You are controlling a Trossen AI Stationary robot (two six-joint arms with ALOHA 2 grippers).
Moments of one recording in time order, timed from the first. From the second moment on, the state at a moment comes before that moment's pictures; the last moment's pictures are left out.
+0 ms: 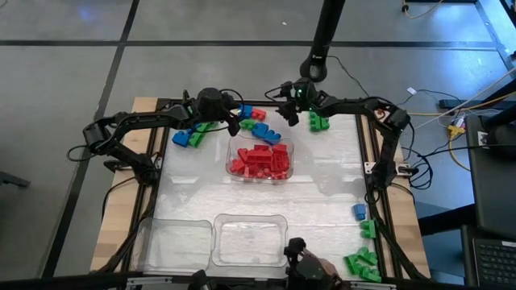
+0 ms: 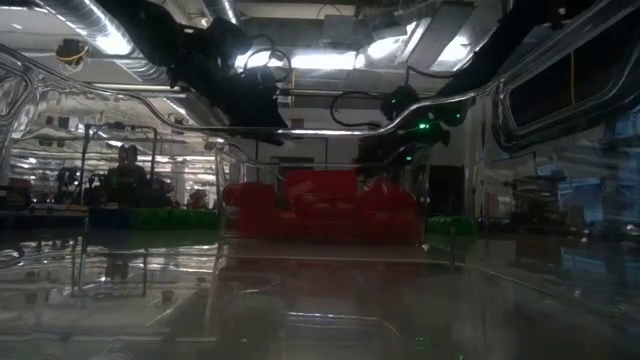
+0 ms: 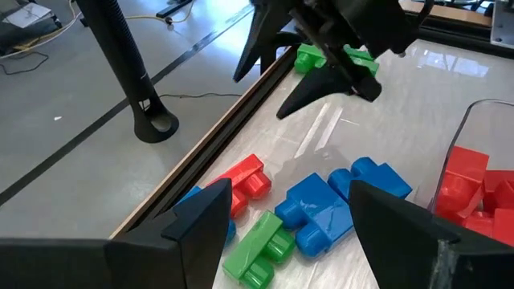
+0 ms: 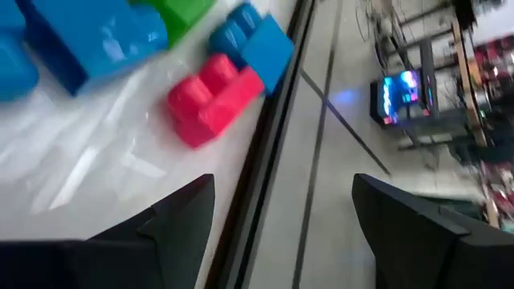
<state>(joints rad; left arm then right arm) 0.57 1.45 0.86 0.09 0.02 0.06 -0.73 1.91 1.12 0.23 -0.28 -1.24</state>
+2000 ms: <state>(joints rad) 0.58 2.14 1.67 -0.60 -0.15 -0.13 -0.85 1.59 0.82 0.12 -0.75 -1.03</state>
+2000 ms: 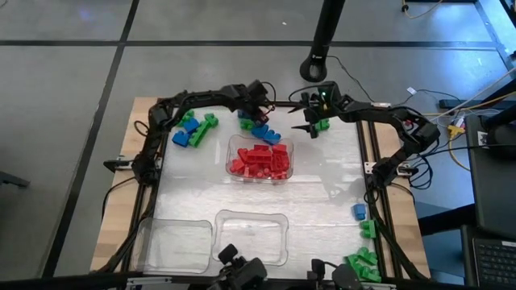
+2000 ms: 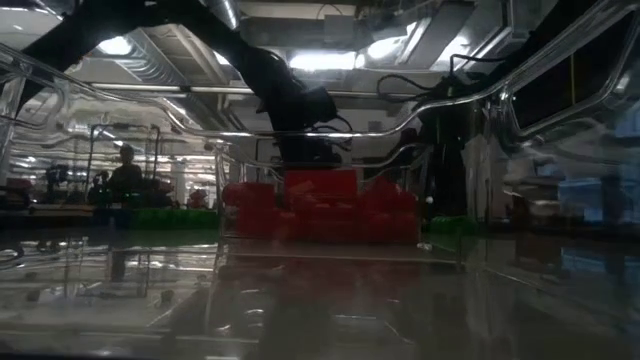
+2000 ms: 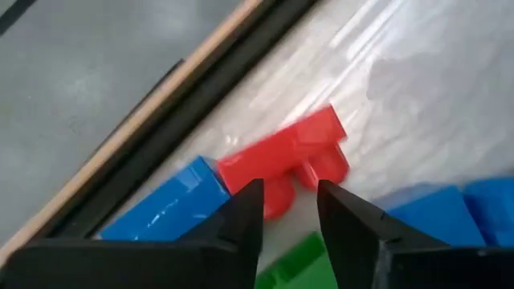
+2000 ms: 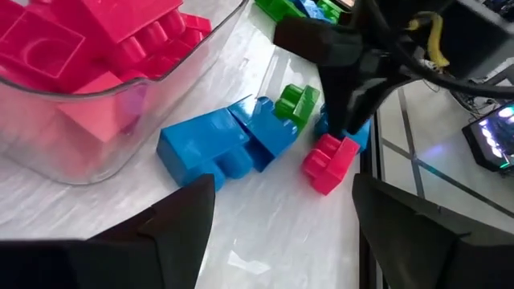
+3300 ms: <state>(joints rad) 0.58 2.20 1.67 -0.45 0.00 0.27 -0.85 1.59 0.81 0.13 -0.81 -1.02</state>
